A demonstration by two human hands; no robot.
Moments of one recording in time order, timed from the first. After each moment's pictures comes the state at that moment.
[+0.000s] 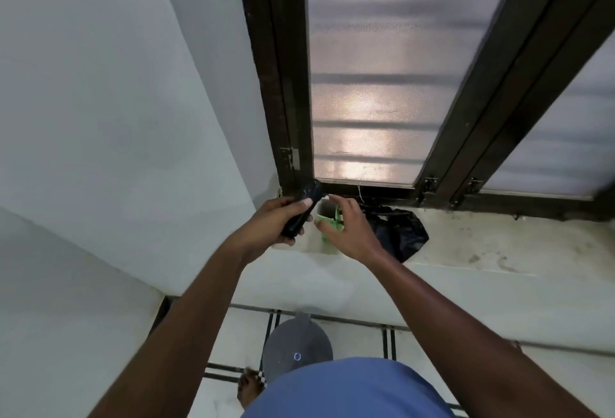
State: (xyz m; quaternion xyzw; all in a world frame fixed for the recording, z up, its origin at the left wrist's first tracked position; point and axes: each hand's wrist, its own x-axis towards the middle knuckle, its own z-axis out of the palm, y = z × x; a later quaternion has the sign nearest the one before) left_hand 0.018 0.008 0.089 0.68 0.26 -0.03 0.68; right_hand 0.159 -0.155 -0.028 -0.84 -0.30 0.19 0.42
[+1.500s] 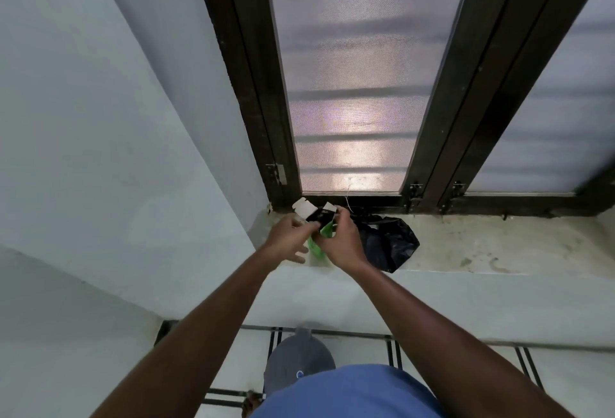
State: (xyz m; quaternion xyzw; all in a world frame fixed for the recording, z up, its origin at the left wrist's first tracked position) left_hand 0.077 -0.017 0.036 0.74 0.39 -0.07 0.55; right_hand 0.159 -0.148 -0.039 -0.83 -0.16 0.19 0.51
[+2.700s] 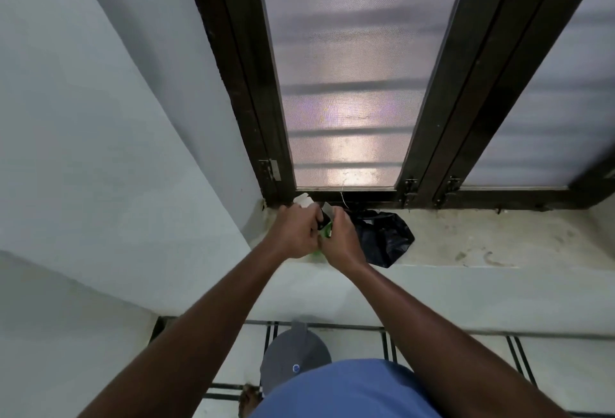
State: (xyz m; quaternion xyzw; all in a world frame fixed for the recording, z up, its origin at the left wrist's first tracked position) left_hand 0.095 -0.026 0.035 0.98 0.09 -0.03 0.15; right_hand 0.156 -0.156 -0.043 -0.85 -0.20 0.15 0.46
